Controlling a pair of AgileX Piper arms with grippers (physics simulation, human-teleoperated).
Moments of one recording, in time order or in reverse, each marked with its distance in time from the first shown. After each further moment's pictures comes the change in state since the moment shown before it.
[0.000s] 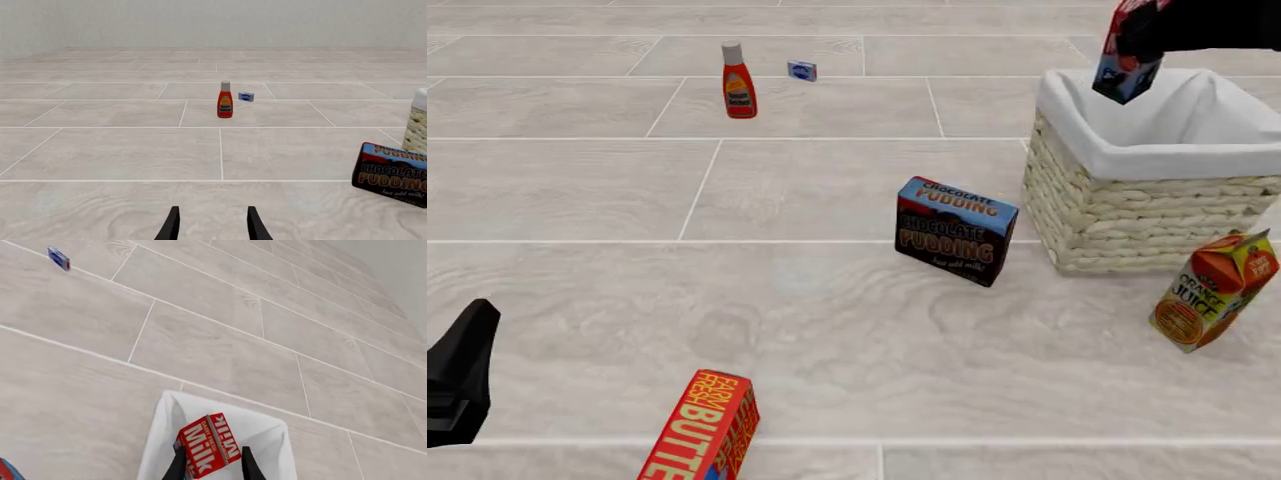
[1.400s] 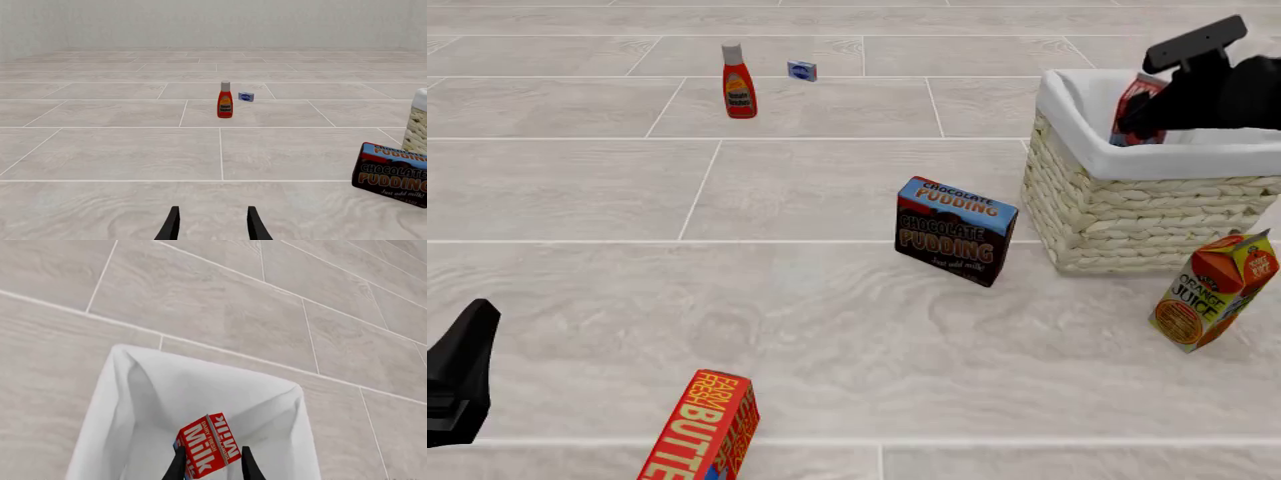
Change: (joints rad) left arm 0.000 0.000 0.000 0.000 0.000; right arm -0.114 0.236 0.024 -0.103 -0.025
